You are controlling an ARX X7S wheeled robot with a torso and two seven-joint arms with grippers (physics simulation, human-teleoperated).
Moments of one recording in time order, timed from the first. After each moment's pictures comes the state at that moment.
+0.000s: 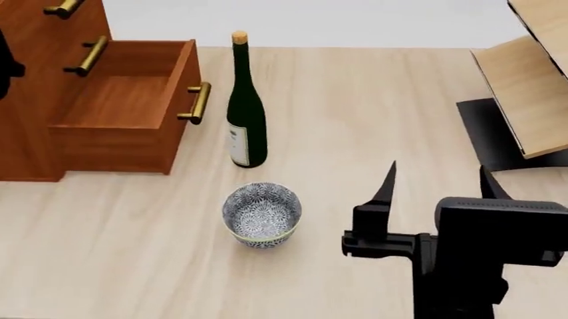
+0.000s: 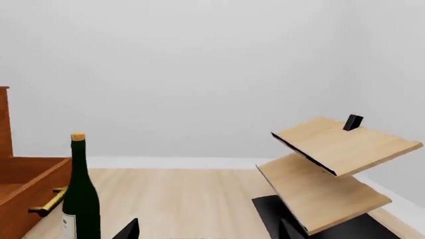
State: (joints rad) left arm -0.78 -0.27 0.01 0.68 -0.32 -0.70 -0.13; right arm 0.36 0.22 -0.03 -0.36 0.18 0.54 0.17
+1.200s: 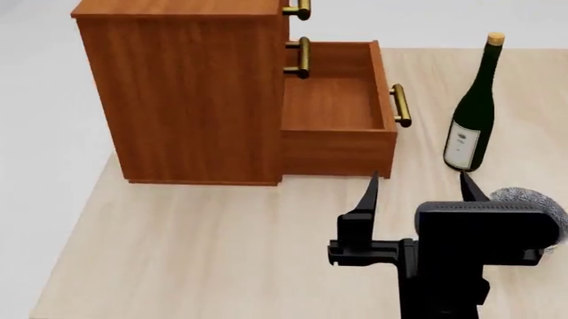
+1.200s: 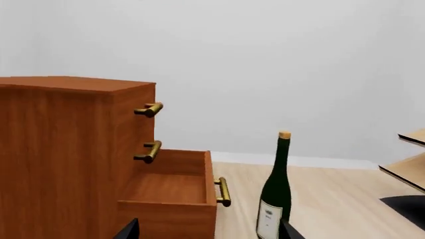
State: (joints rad) left arm -0.82 -0.30 -0.01 0.72 -0.36 -0.70 -0.16; right arm 0.36 0.24 -0.09 -0.34 0.20 0.53 0.18
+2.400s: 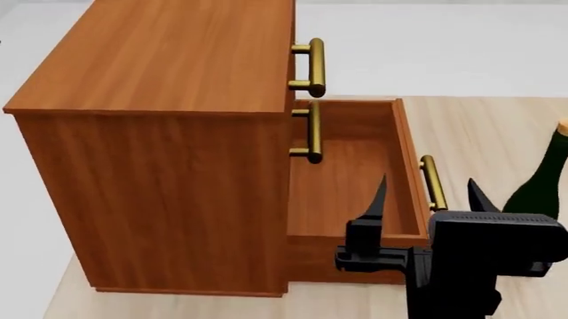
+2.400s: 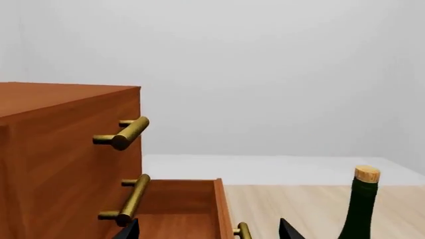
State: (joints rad) left arm -0.85 -0.30 0.02 0.74 -0.40 -0.71 -0.19; right arm 0.33 0.26 -0.06 -0.35 0.25 0.50 0.19
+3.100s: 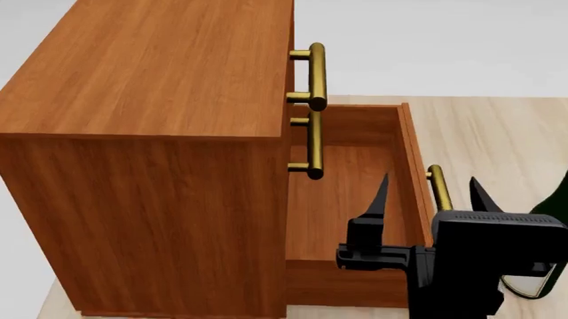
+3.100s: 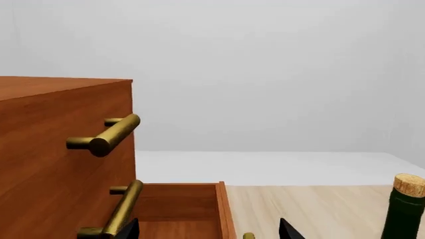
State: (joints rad) left arm -0.86 -0.31 0.02 0.74 -0.42 -0.72 -0.21; right arm 0.33 0.26 -0.07 -0.35 0.27 0.49 0.21
